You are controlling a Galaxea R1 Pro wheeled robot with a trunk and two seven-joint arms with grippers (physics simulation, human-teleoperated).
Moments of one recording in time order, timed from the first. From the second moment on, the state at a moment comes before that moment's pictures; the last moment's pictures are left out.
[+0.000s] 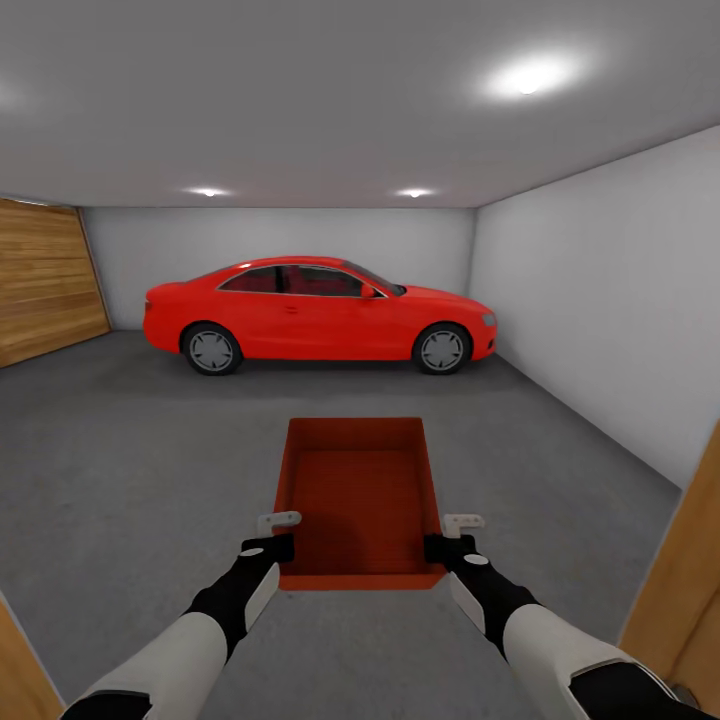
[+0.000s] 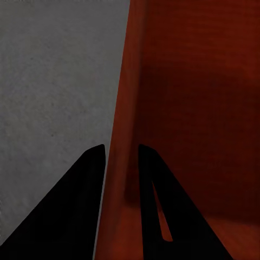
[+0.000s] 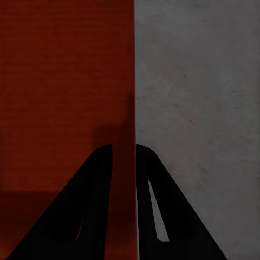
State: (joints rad) left arm -0.71 -0.13 0.00 -0.39 0.08 0.14 0.24; right arm -0.77 0.08 0.20 -0.23 -0.18 -0.03 -0.10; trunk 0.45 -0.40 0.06
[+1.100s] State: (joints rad) left arm -0.71 -0.13 0.00 -0.38 0.08 0.14 0.25; right arm -0.77 0.08 0.20 -0.23 -0.18 -0.03 -0.10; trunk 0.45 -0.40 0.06
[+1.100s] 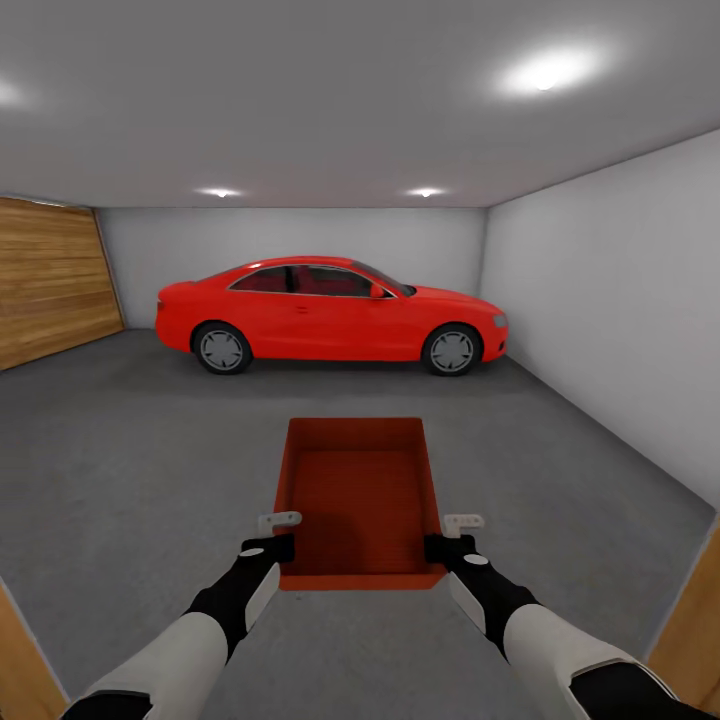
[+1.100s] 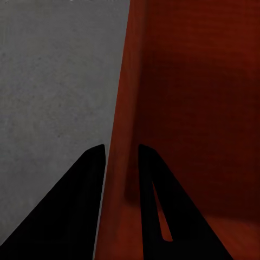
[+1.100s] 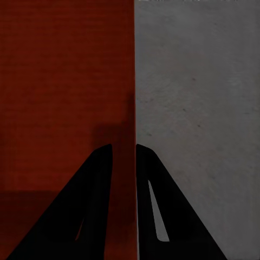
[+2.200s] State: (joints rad) left arm -0.71 -0.13 0.00 -0.38 0.08 0.14 0.25; right arm -0.77 0.08 0.20 -0.23 -0.18 -0.03 -0.10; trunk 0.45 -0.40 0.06
